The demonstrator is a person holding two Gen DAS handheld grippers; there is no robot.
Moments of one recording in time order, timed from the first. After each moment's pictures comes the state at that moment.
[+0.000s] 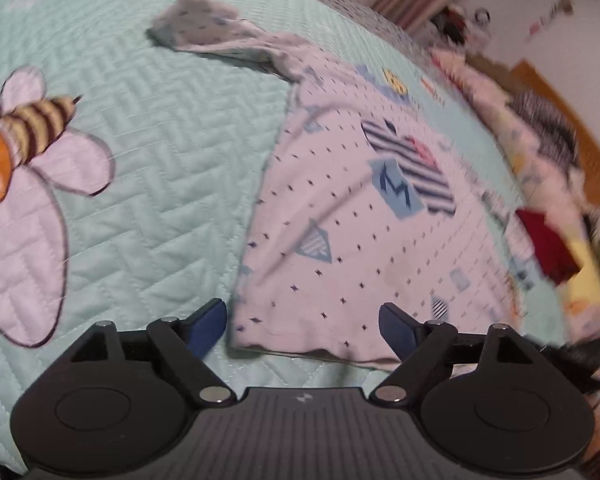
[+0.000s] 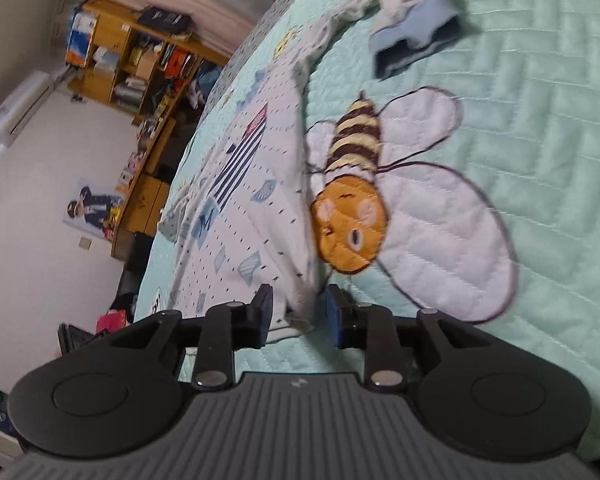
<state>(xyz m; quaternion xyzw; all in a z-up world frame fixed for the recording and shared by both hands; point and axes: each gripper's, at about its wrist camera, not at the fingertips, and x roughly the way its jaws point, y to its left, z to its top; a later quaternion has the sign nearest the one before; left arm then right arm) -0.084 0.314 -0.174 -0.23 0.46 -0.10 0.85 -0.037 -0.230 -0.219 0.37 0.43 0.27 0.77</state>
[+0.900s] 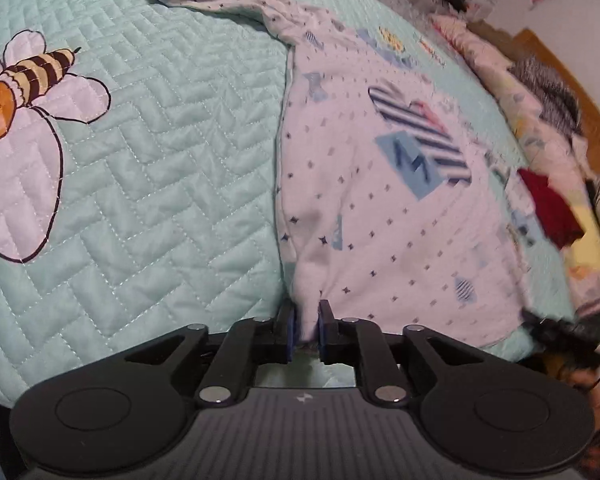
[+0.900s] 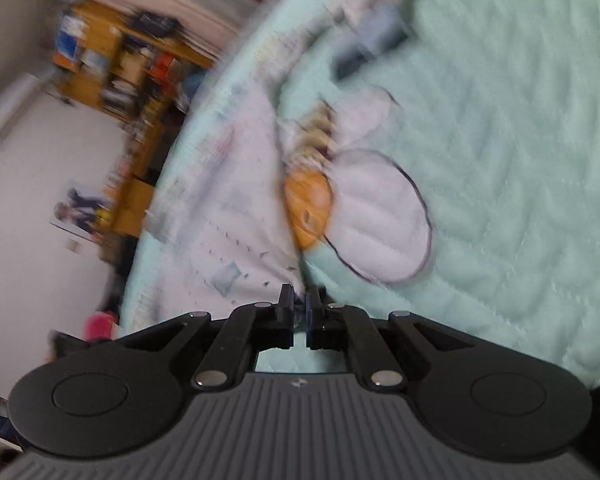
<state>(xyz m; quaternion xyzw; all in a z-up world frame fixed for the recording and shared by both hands) -0.098 0.313 -0.176 -0.25 0.50 -0.11 0.83 -0.059 -0.261 -0.212 0.38 0.42 0.25 0.78</state>
